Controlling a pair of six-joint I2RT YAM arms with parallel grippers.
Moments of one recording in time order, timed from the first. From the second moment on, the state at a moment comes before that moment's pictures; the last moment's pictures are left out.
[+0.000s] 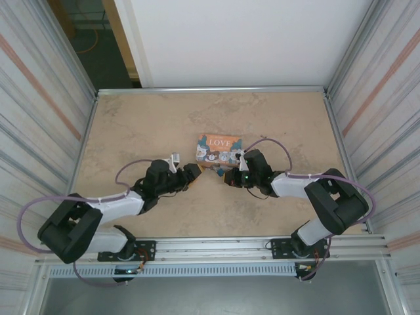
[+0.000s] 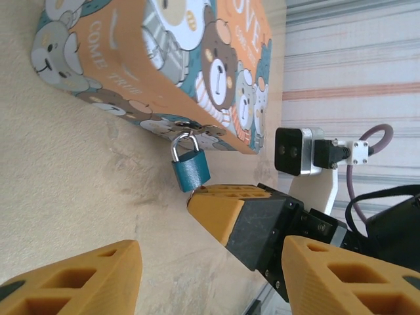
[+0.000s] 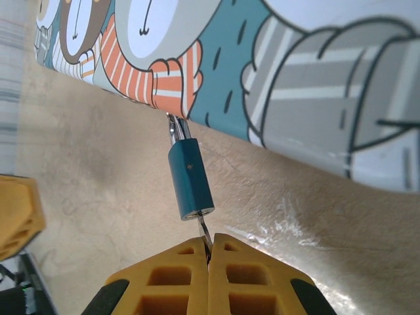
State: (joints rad) left arm -0.63 1.31 0.36 0.53 0.34 -1.24; right arm 0.61 1.53 0.55 0.24 -0.39 0.77
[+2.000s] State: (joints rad) left arm -0.70 1.95 0.51 1.13 0.36 -1.52; right arm 0.64 1.50 0.56 0.21 -0.39 0.97
